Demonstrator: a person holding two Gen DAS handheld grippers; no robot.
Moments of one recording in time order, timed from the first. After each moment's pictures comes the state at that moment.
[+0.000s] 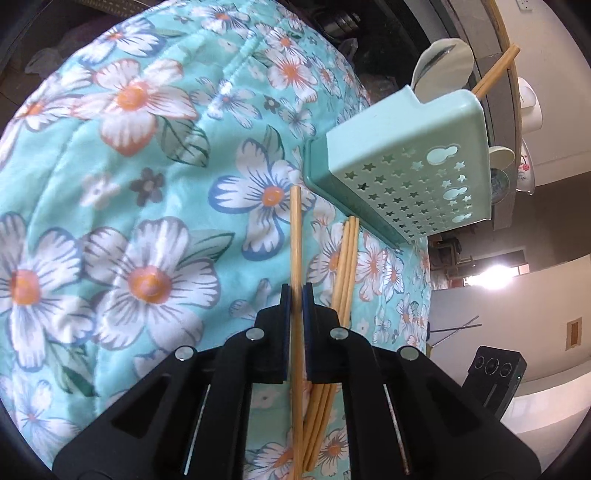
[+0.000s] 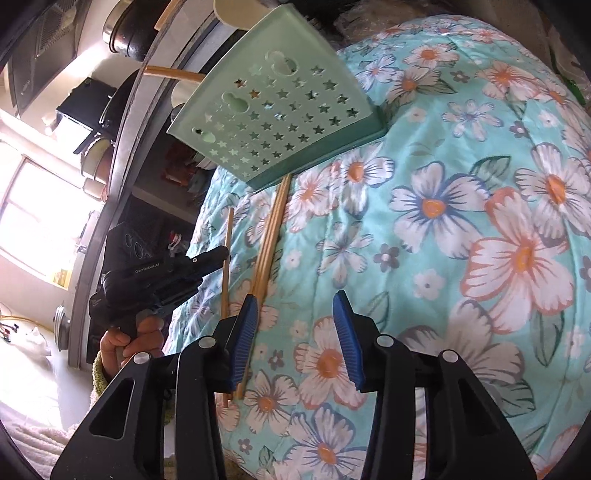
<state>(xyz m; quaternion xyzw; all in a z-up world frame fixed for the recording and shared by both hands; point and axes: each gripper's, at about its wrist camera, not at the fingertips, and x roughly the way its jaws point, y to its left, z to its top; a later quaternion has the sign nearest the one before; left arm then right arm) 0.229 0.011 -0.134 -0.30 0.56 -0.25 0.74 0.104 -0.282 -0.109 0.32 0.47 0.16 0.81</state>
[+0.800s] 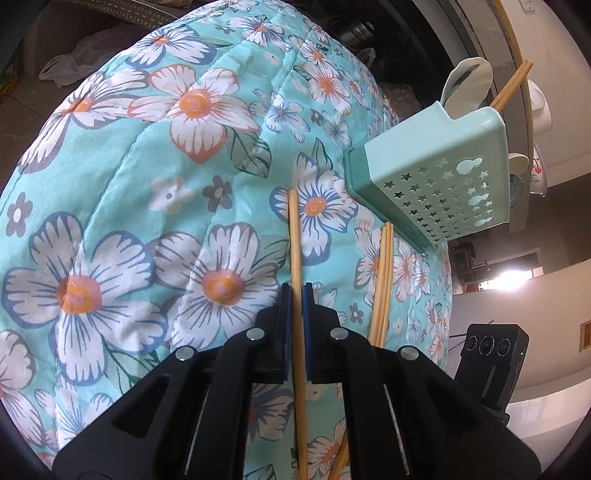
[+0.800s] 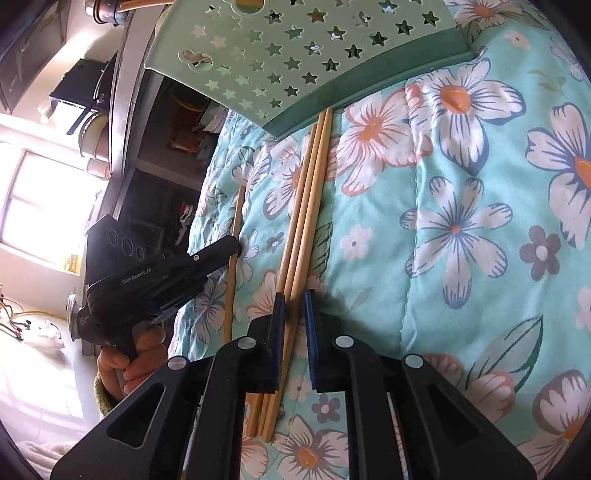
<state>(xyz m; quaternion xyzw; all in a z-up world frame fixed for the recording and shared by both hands) 0.229 0.031 -0.149 -0.28 0.55 -0.23 0.75 0.154 -0.215 -0.152 0.34 0.51 0.20 0.76</state>
